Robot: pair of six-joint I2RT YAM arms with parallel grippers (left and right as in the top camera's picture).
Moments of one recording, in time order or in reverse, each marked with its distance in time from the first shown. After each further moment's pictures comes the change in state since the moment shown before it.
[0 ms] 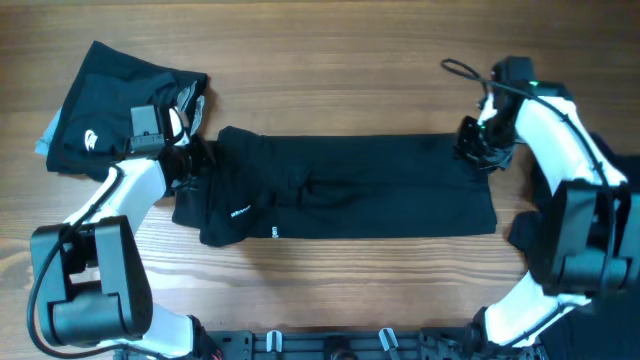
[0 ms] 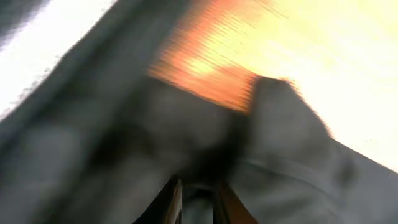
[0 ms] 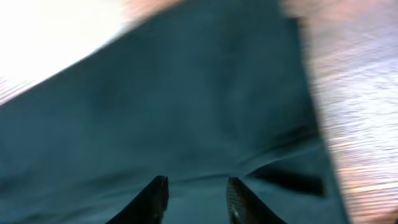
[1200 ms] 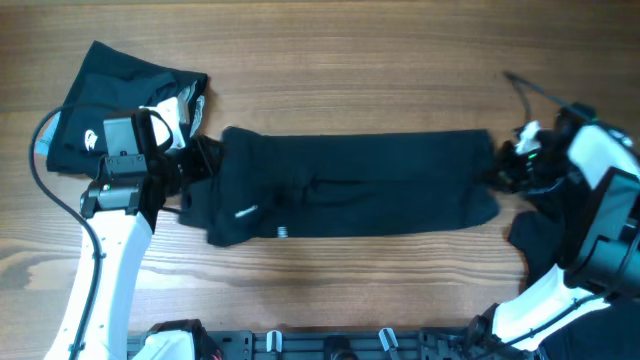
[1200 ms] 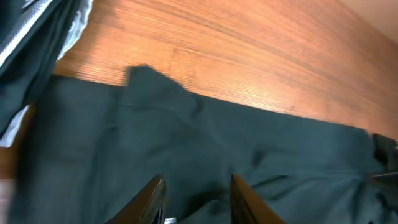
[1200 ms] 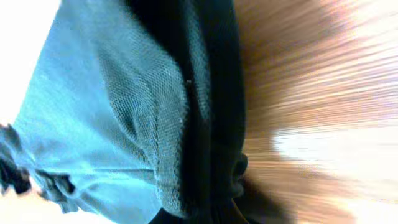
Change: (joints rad) left arm -0.034 -0.454 0.000 -0.254 0.120 0.090; right arm -0.324 0.032 -0.117 0.050 -0.360 -0.251
